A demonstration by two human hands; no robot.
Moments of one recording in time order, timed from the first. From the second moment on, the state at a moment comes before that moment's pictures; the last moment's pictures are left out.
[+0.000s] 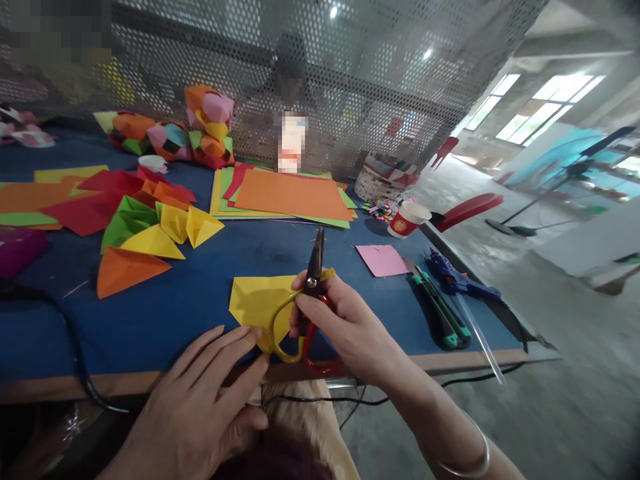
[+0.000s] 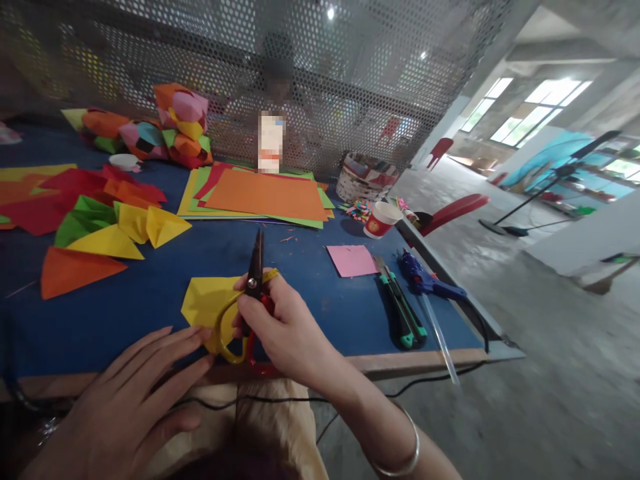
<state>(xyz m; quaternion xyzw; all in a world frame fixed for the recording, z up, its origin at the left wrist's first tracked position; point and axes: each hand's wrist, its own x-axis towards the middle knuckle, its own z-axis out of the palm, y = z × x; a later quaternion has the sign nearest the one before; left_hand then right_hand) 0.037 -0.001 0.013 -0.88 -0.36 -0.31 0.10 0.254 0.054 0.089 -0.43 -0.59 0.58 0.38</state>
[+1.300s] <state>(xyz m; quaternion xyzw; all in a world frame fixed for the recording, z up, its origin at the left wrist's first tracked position) 0.040 -0.002 0.009 -0.88 -0.37 -0.28 0.11 0.270 0.099 0.085 -0.50 -0.53 0.60 0.33</state>
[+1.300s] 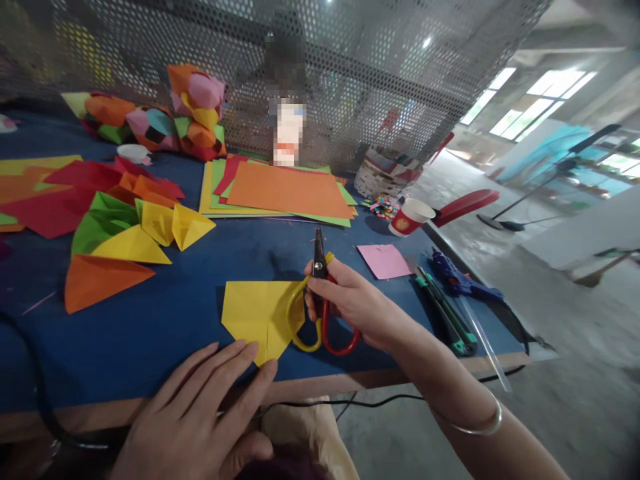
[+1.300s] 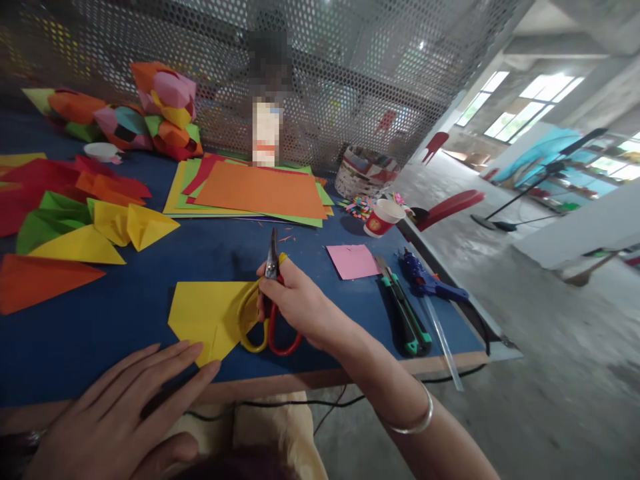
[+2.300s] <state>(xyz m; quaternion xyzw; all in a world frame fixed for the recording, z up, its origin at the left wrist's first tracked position) 0.065 -0.012 0.025 -0.85 -0.41 -0.29 0.14 0.294 0.106 0.098 -0.51 -0.48 0.65 0.30</state>
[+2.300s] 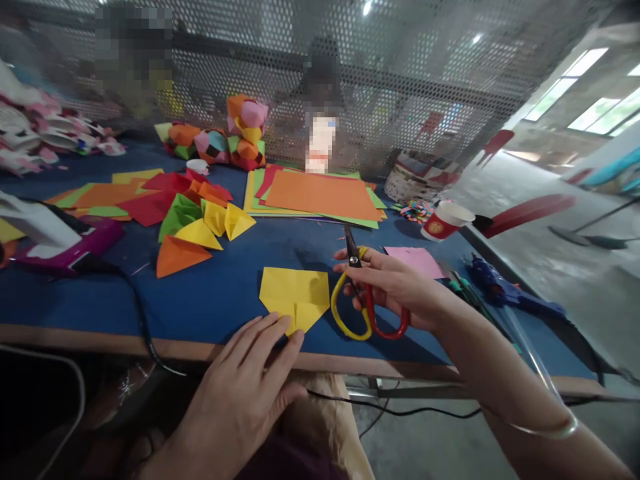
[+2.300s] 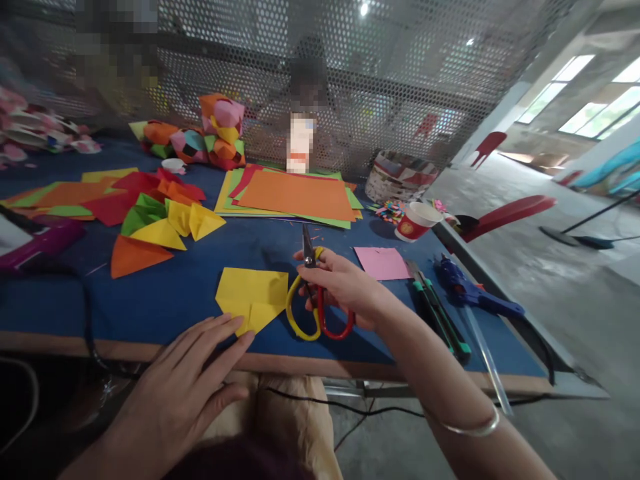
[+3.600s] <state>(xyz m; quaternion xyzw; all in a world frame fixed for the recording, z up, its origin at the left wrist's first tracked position) 0.065 -0.014 0.030 -0.85 -0.43 -0.28 0.09 0.301 0.088 0.103 -0.43 -0.50 0.73 0.16</state>
